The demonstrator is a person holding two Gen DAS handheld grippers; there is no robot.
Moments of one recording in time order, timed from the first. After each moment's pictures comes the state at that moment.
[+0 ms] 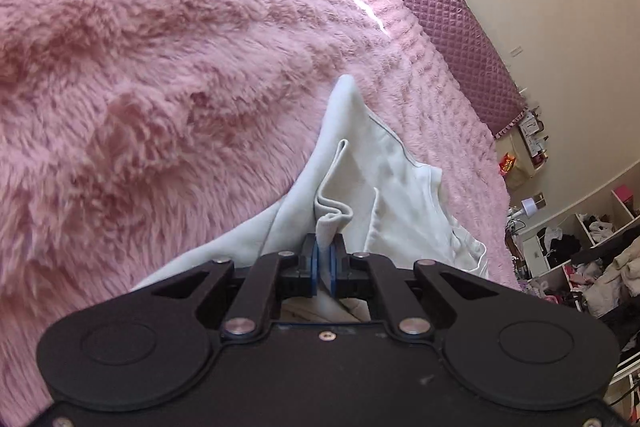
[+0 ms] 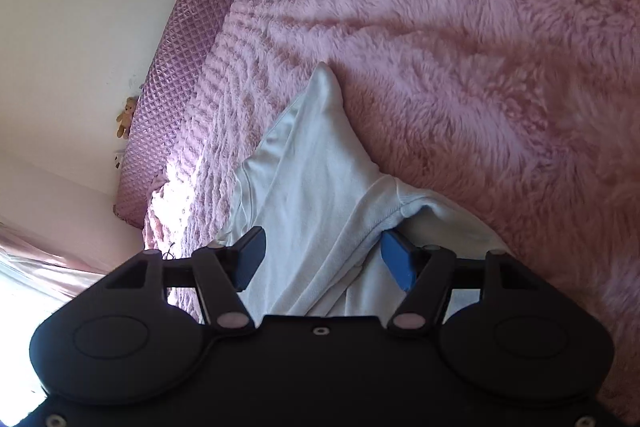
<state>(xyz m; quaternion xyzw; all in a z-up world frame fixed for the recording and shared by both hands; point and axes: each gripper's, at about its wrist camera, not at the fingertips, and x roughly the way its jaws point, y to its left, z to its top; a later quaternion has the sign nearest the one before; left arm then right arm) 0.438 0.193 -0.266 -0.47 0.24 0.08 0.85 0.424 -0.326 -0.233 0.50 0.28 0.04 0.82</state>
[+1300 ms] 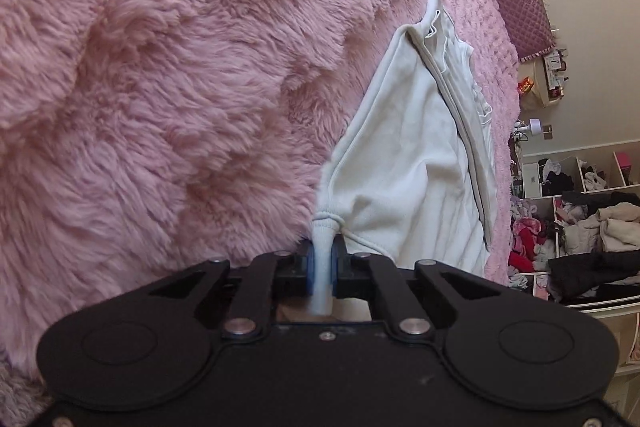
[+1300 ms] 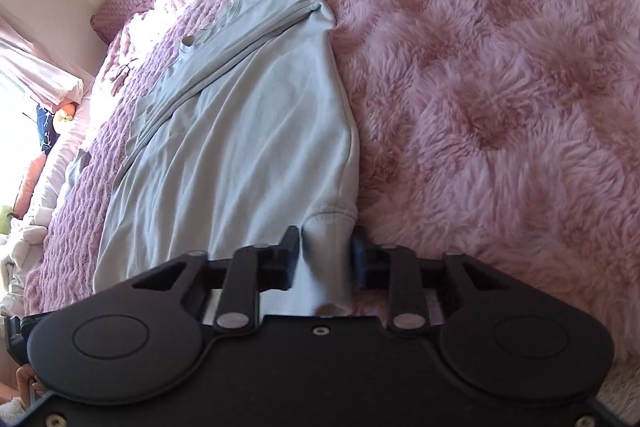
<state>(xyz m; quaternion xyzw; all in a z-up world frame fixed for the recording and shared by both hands) 0.145 0.205 -0.258 -0.53 0.40 0.03 0.75 0.176 -0.347 -0.215 0.24 0.42 0.10 0.87</state>
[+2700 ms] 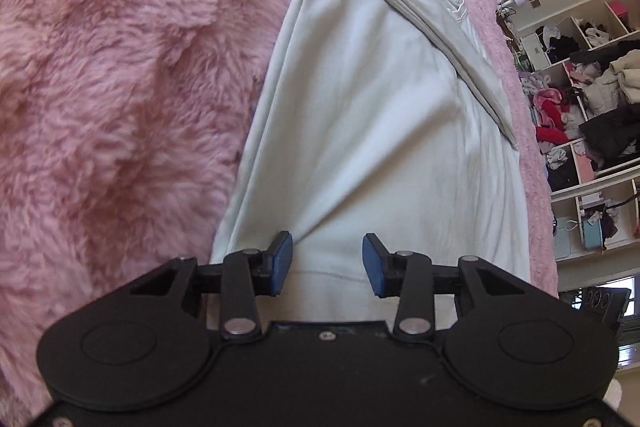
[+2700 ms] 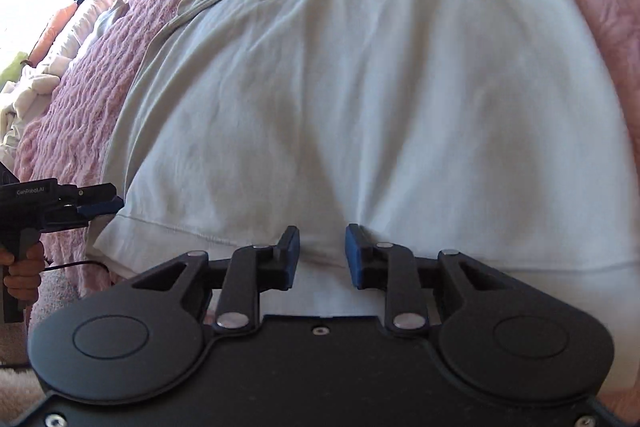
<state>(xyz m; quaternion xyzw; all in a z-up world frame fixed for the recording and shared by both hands) 0.189 0.165 -0.247 -0.37 0.50 -0.07 0.78 0.193 -0.251 -0.228 0.11 0.51 0.21 0.83</state>
